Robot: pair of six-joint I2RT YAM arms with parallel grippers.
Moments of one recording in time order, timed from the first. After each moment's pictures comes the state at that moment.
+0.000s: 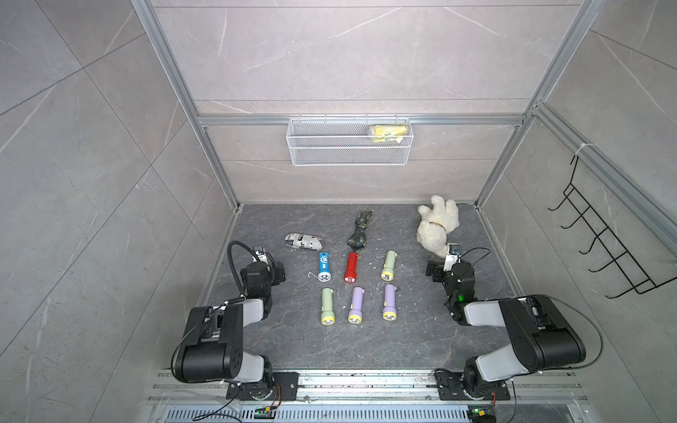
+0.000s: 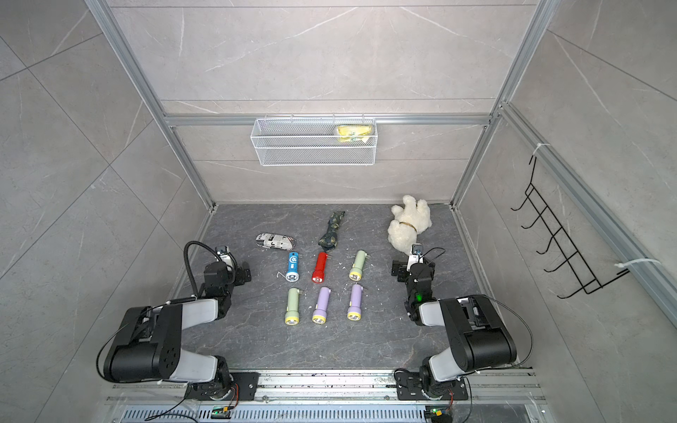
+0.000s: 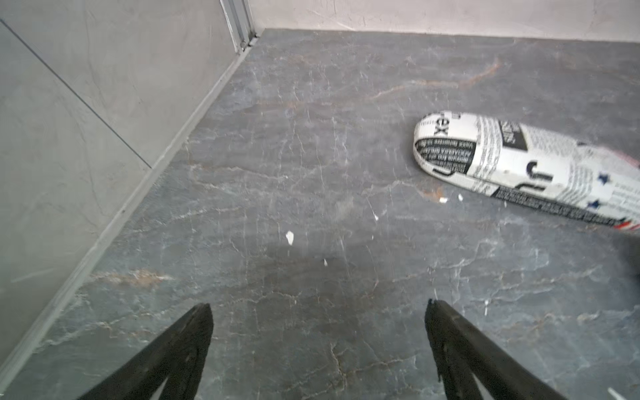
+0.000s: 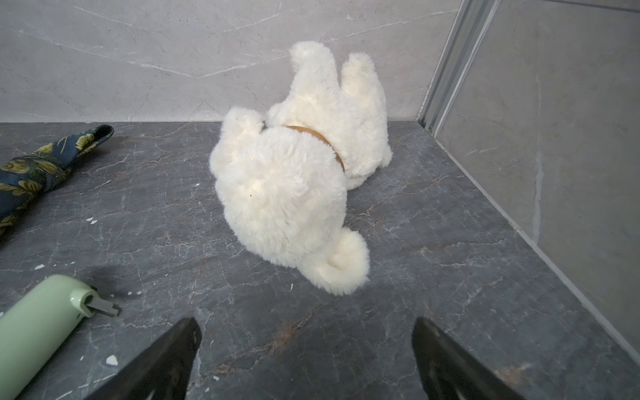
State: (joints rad) left arm 0.01 1.40 0.44 0.47 -0.20 -0.03; right arm 0.13 1.51 0.33 0.88 0.24 0.02
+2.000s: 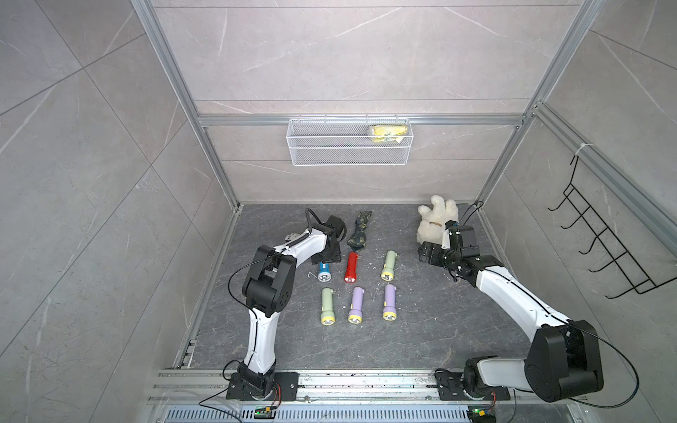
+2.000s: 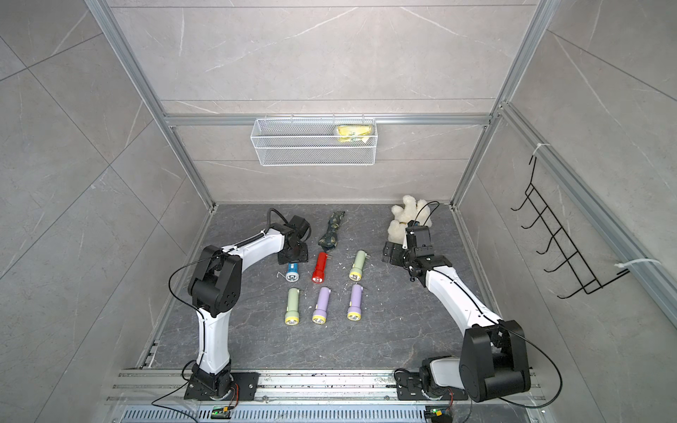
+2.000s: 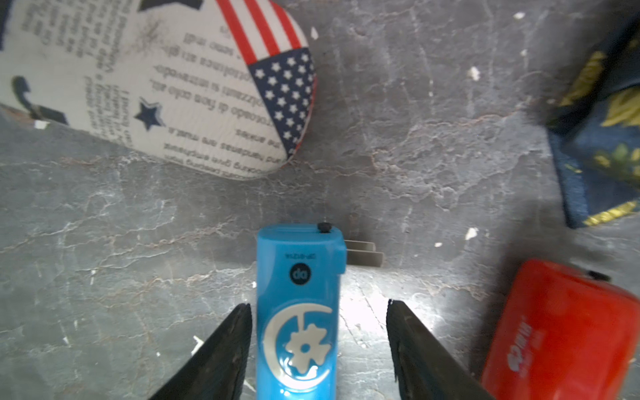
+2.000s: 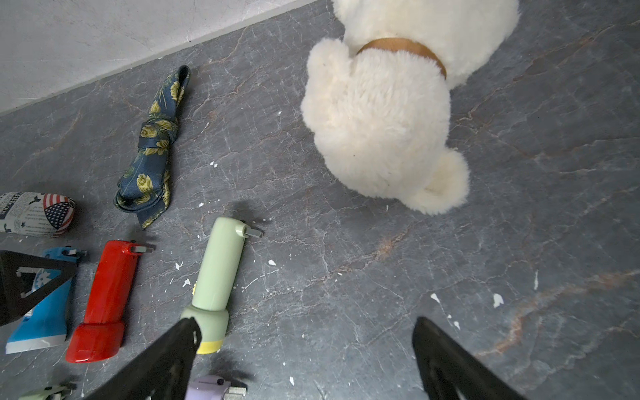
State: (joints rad) left arm -0.49 2.08 1.58 -0.80 -0.19 -0.54; right arm 0.16 1.35 0.93 -0.37 -0.03 0.33
